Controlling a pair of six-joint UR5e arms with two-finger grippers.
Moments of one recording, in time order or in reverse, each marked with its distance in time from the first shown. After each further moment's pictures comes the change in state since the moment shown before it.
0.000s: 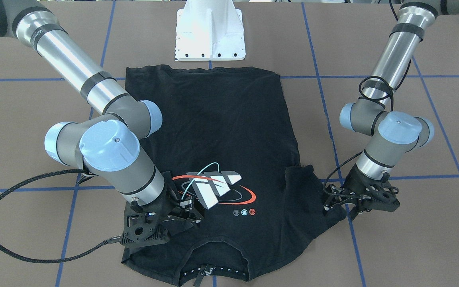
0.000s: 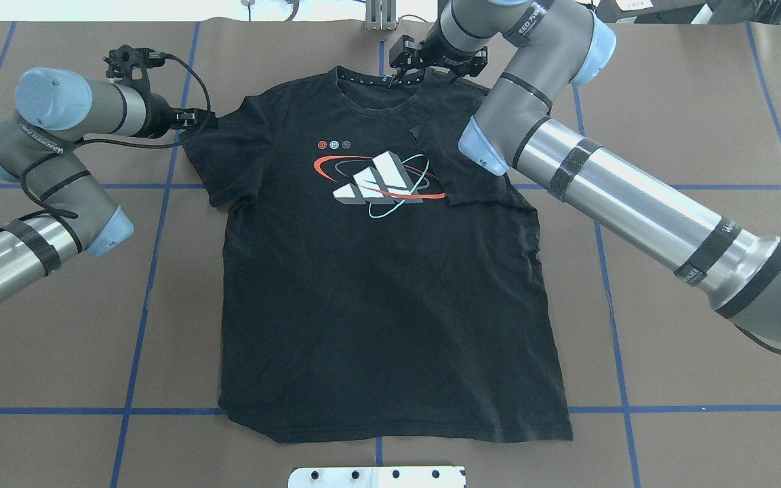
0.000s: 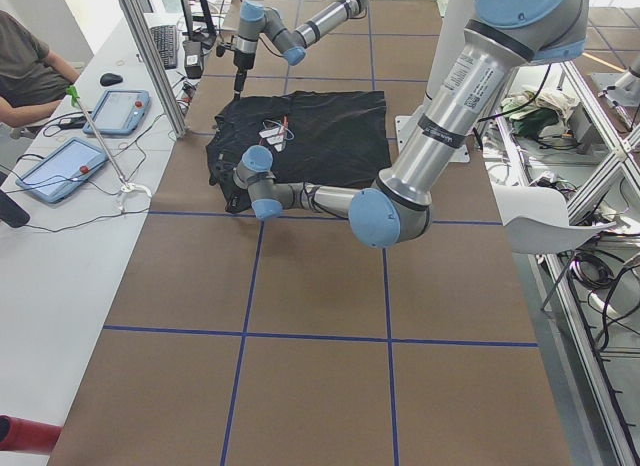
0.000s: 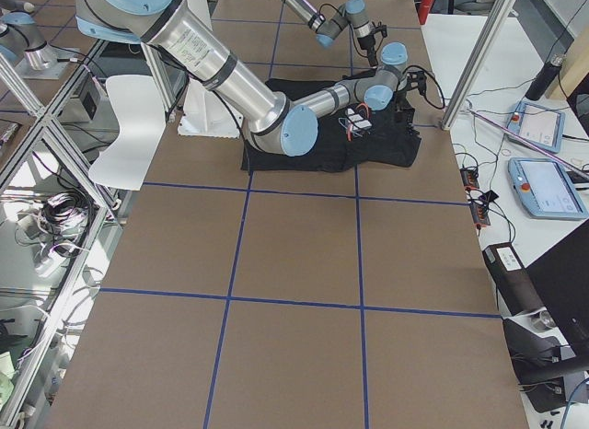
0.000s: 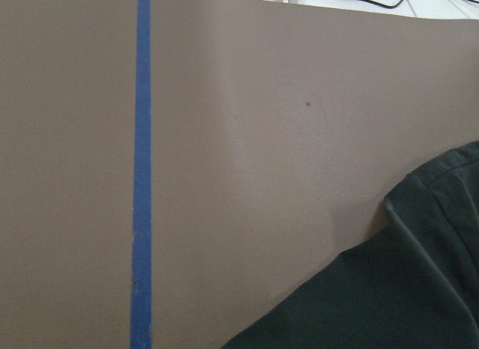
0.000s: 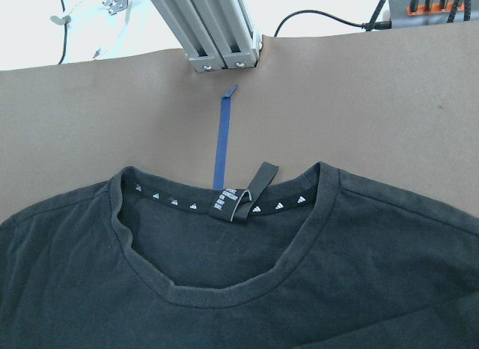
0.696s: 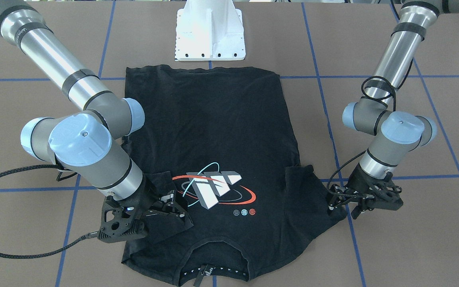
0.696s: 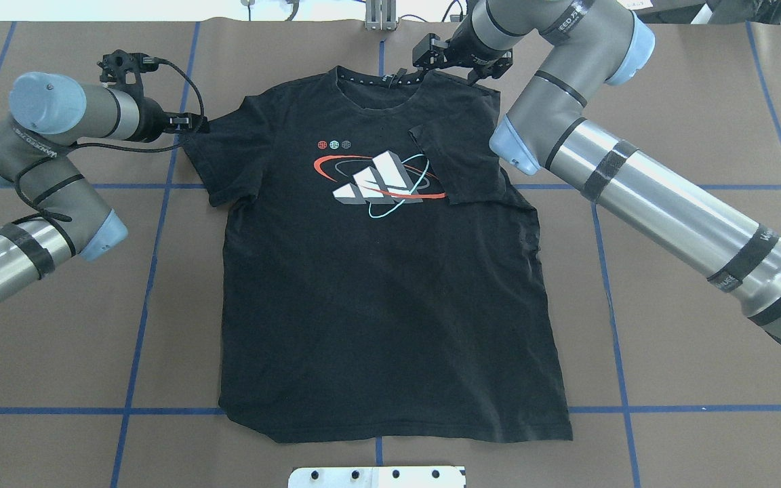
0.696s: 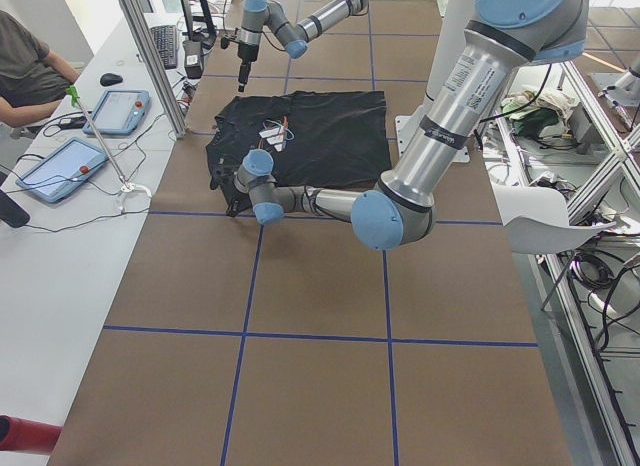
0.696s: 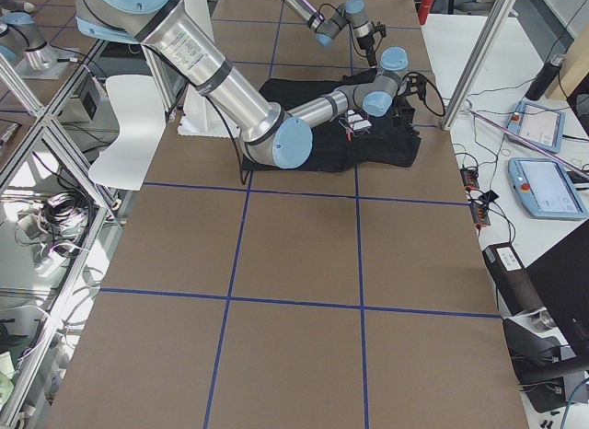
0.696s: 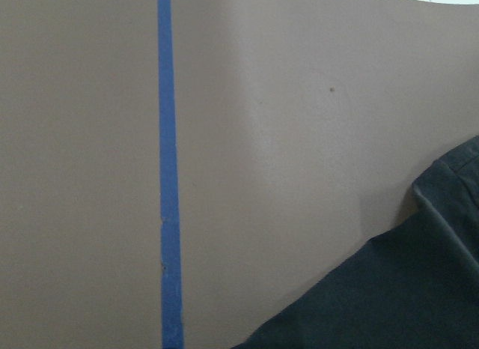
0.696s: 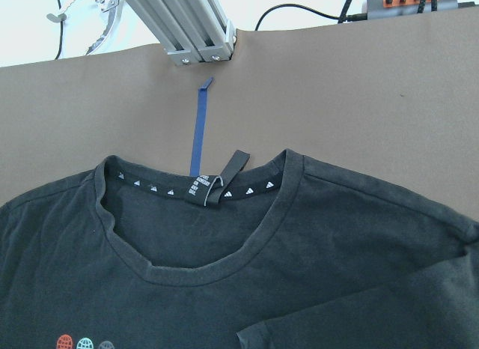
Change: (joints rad) left arm -0.002 0.017 -0.003 0.004 0.000 0.006; right arm 0.022 -0.076 0.085 -0.002 0.038 -0.003
